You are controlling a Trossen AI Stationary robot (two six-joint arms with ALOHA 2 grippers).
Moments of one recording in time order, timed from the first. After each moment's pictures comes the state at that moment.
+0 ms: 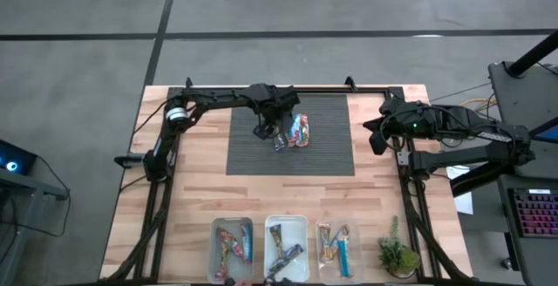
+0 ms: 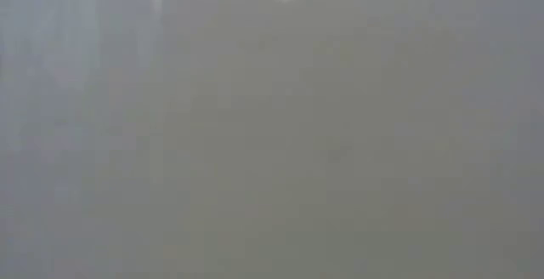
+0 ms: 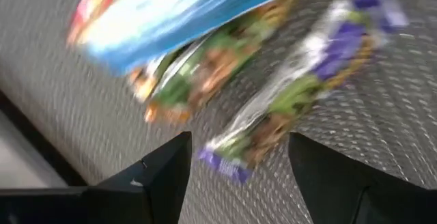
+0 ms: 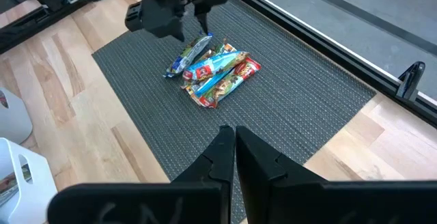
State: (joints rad) left arm 0.40 2.11 1.75 -0.92 -0.11 1.05; right arm -0.10 0.77 1.01 -0.97 0.31 0.52
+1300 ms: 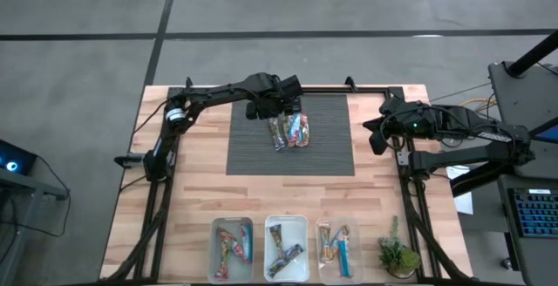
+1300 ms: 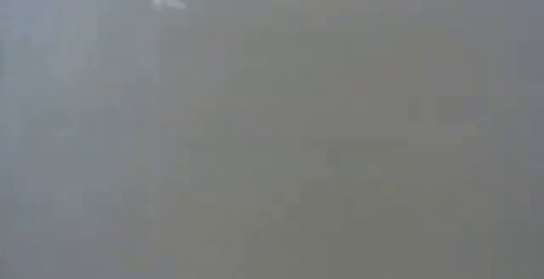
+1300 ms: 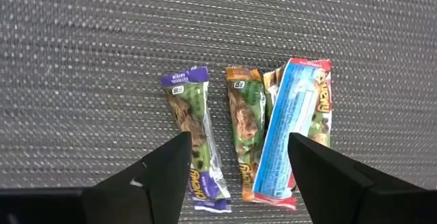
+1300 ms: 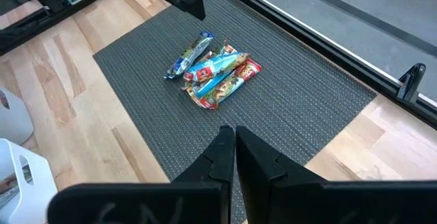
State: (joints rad) left arm 0.38 2.10 1.97 -1.12 -0.16 -1.27; right arm -0.10 0.77 1.01 -0.96 0.31 0.52
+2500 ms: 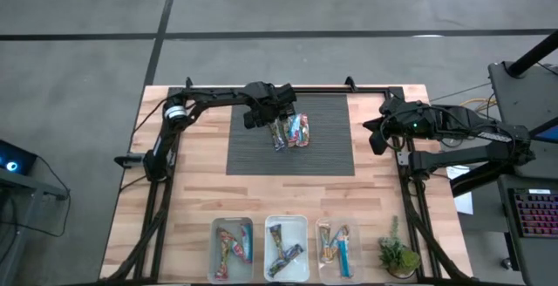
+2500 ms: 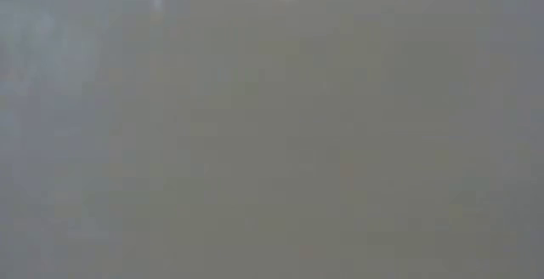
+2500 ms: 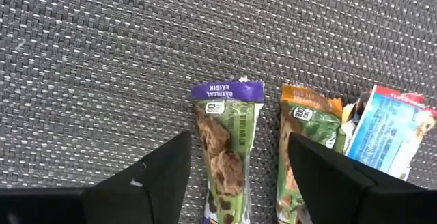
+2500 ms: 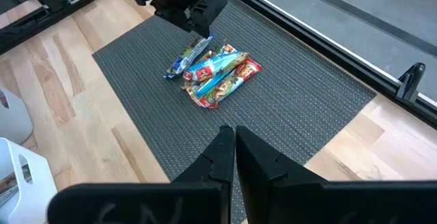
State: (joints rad) left arm 0.43 2.10 1.71 -0.90 -0.11 -1.39; right arm -0.10 0.77 1.01 -0.97 0.31 0.52
